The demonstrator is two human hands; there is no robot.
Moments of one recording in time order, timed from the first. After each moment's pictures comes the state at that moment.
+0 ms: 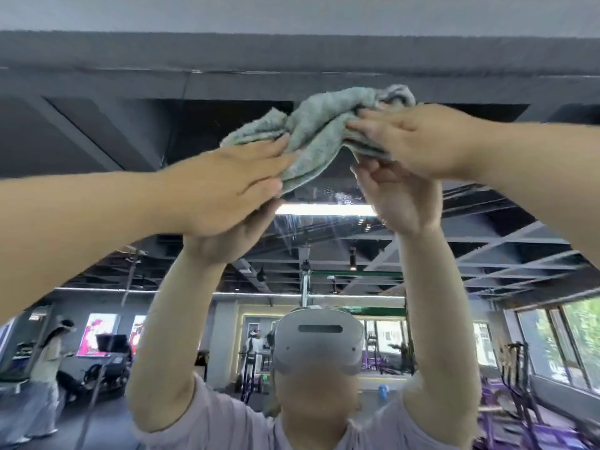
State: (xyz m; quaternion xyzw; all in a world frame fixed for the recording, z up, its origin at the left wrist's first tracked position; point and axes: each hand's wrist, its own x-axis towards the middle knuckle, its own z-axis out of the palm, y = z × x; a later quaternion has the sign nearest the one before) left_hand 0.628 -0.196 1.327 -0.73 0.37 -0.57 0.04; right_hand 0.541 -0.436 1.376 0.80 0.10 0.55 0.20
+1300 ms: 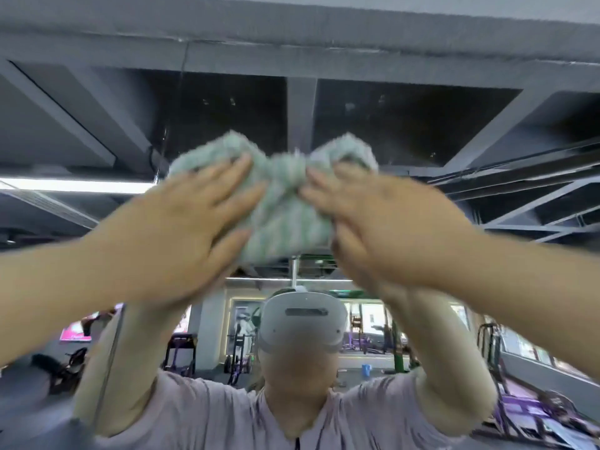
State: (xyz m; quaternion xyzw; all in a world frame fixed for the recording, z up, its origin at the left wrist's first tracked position) left_hand 0.669 -0.155 1.252 -0.65 0.30 -0.68 0.16; right_hand 0.572 -0.405 1.268 0.70 0.21 0.60 0.32
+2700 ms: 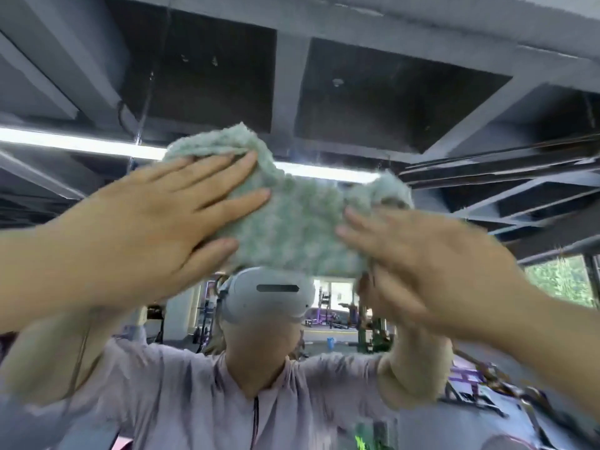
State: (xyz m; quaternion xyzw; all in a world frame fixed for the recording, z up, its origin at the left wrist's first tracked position) left_hand 0.676 -0.155 1.217 -0.60 0.36 -0.70 0.15; right_hand 0.553 -0.435 1.198 0.71 0.19 0.59 0.33
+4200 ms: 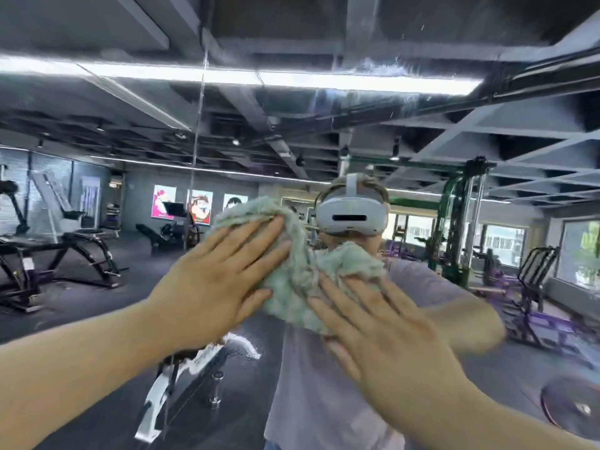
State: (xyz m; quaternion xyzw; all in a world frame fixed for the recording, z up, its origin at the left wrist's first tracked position) left_hand 0.624 -0.175 1.036 -0.76 0.32 -0.55 0.15; right_hand 0.547 -0.415 1.017 0.83 0.20 0.46 0.25
